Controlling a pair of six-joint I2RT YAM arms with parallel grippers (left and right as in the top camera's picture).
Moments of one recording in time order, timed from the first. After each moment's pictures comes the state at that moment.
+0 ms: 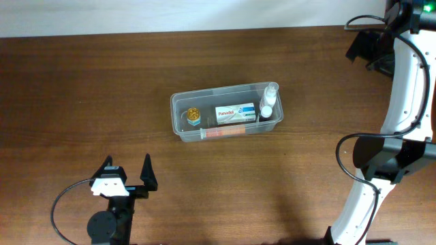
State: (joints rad) left arm 0.04 0.01 0.01 -0.07 0.08 -0.13; right arm -0.22 2.23 2.61 -1.68 0.14 0.40
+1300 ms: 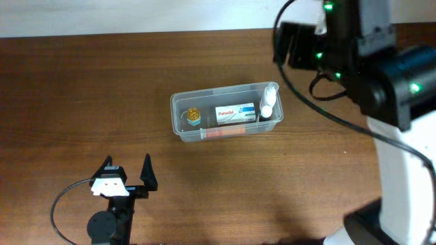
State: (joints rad) left arm 0.04 0.01 0.01 -0.07 0.08 -0.13; right arm 0.37 1.75 2.52 -1.46 0.18 0.40
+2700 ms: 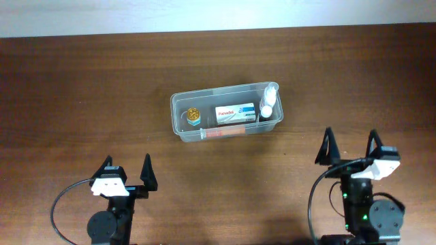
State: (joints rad) left arm 0.04 0.01 0.01 -0.07 0.08 -0.13; right arm -0.03 0.21 0.30 0.00 0.02 0.20
